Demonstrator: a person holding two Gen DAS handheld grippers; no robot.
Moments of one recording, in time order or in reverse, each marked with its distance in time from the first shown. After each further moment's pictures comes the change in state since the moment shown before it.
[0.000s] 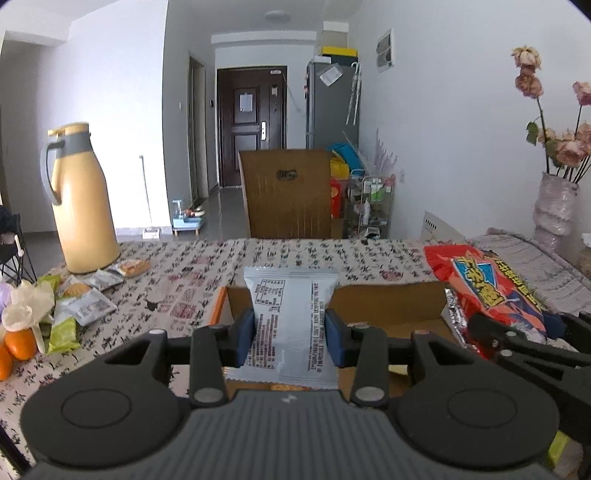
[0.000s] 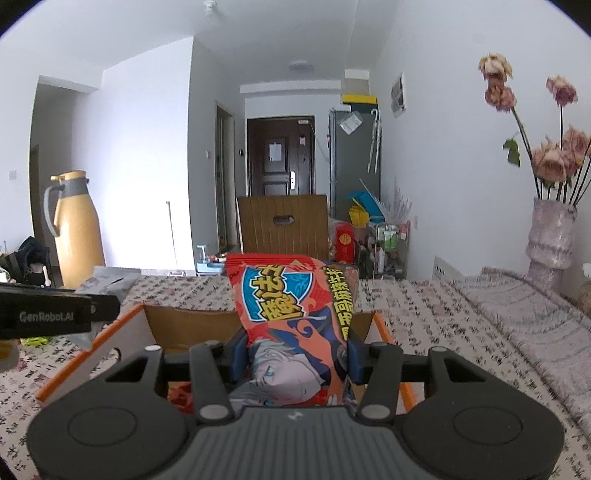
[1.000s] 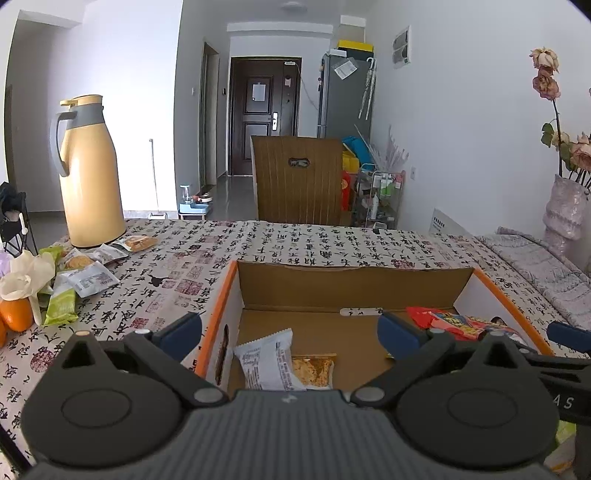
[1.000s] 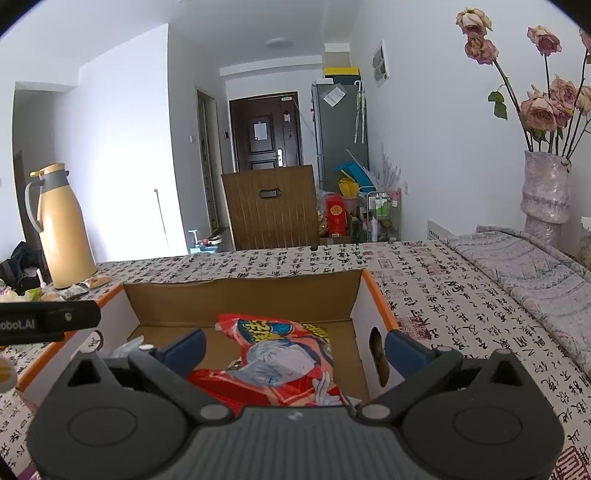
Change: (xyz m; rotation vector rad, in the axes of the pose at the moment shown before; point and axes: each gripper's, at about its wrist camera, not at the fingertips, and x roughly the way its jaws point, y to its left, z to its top) left arm 0.006 0.011 -0.015 -0.054 0.019 0.015; right arm 0.012 -0.017 -0.017 0.070 0.063 -0.015
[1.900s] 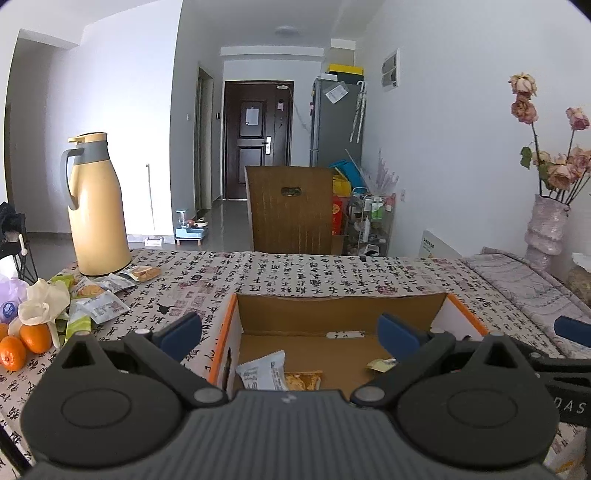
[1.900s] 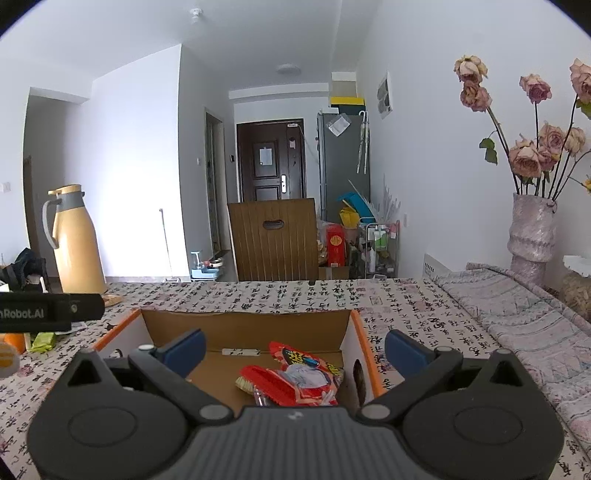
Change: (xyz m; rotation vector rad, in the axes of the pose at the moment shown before) left arm -0.055 -0.004 0.014 0.018 -0.078 -0.023; right arm -0.062 0.000 0.016 -0.045 -0.091 0.001
